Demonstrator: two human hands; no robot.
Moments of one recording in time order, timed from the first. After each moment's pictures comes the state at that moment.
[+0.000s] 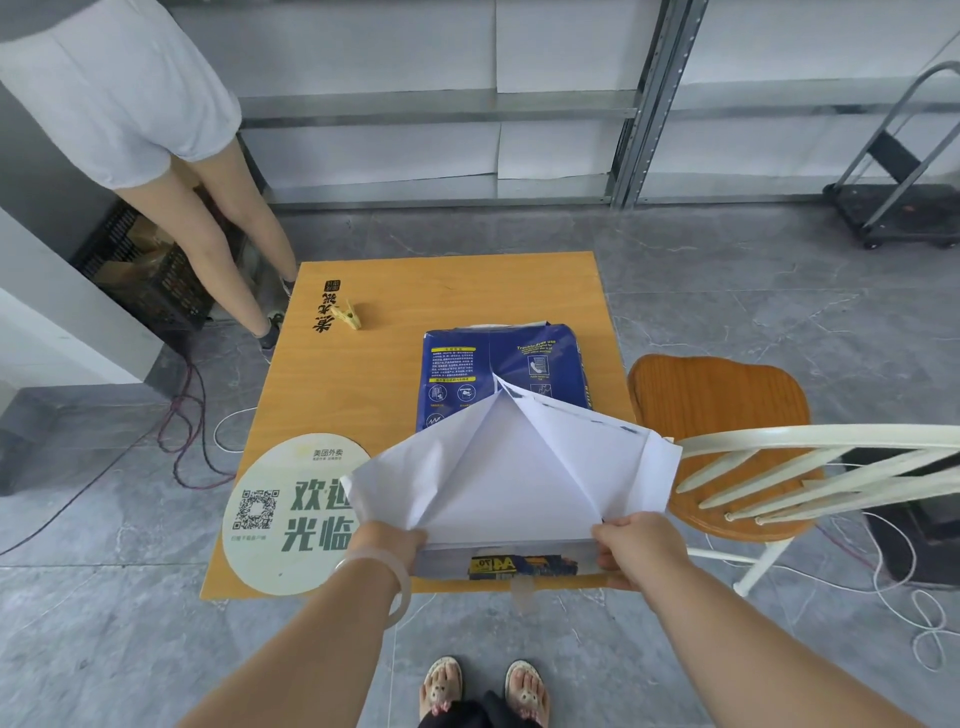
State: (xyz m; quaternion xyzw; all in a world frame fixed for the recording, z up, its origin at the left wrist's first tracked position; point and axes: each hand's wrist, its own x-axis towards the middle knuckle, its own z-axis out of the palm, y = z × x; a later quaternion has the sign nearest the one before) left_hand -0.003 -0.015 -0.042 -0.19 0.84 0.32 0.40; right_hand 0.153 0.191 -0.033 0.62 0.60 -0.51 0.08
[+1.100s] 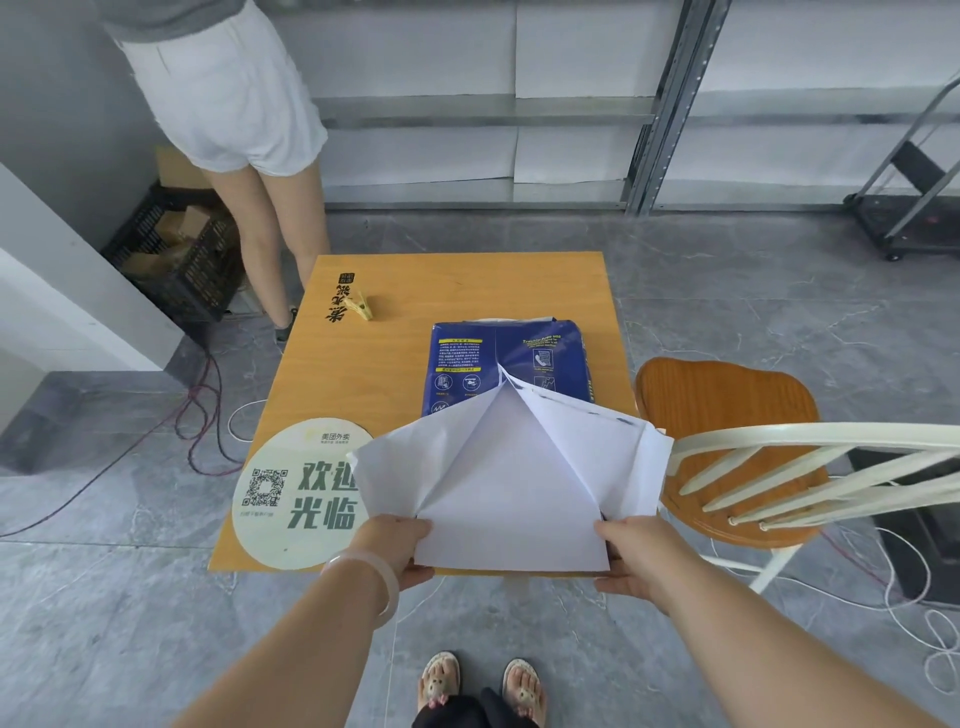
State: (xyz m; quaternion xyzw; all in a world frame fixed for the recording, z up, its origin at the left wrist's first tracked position) left_hand 0.018 -0.025 -0.040 -0.23 0.73 0.48 0.43; right_hand 0.171 0.194 -0.034 0.57 0.51 -0.64 0.12
